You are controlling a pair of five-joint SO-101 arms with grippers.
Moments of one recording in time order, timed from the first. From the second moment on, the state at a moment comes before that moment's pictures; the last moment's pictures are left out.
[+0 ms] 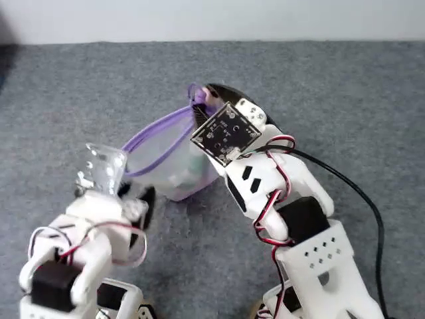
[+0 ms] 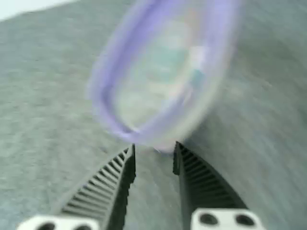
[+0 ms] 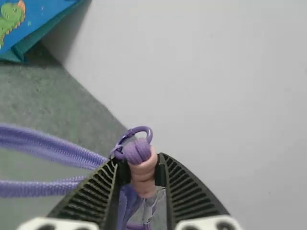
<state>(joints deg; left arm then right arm) 7.4 -71.4 41.7 83.6 1.3 -29.5 -47.5 28.4 37.4 29.0</state>
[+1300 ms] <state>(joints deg) 15.4 -59.5 16.7 88.3 8.6 -35.9 -63.2 38.0 53.5 28.5</state>
